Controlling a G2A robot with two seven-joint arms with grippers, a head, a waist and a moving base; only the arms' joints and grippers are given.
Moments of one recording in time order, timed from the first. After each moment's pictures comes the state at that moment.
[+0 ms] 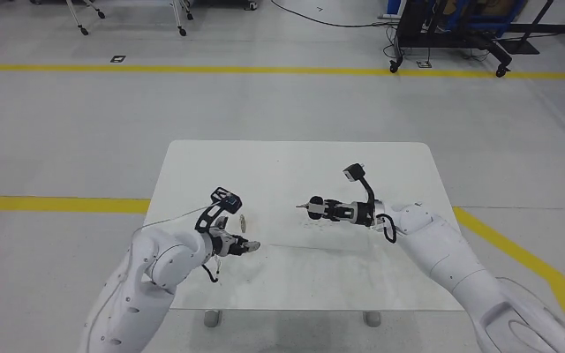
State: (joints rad) left arm 1.34 -1.11 -1.20 -1.87 0.90 -0.10 -1.16; right arm -0.90 -1.08 0.75 -0.97 0.49 -0.88 0.94
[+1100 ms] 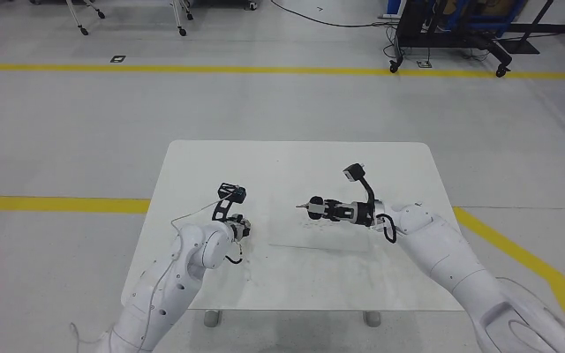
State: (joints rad) left arm 1.19 -1.18 -1.00 -1.61 1.06 0.19 -0.98; right arm -0.90 -1.08 0.75 -0.97 0.49 -0.88 0.94
